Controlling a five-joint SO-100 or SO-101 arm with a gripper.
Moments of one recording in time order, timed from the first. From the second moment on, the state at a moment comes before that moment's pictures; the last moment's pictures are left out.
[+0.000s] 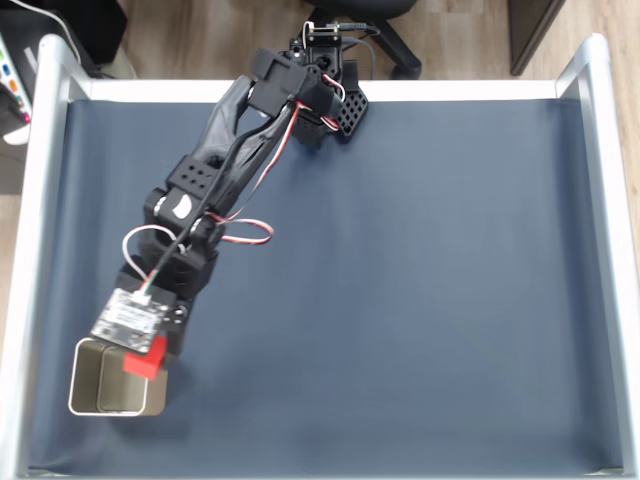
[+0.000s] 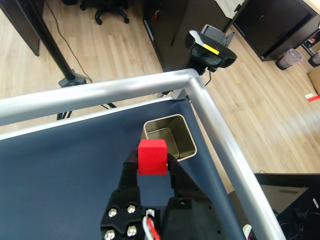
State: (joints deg) arm 27.6 73.9 57.7 54.7 -104.1
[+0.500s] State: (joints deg) arm 32.0 62.9 48.8 50.5 -103.5
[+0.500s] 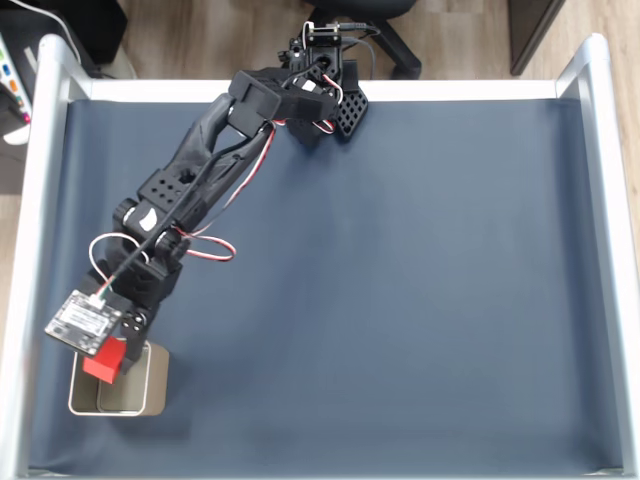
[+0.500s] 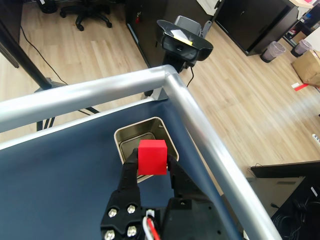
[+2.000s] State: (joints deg) arm 32.0 57.7 45.7 45.1 -96.2
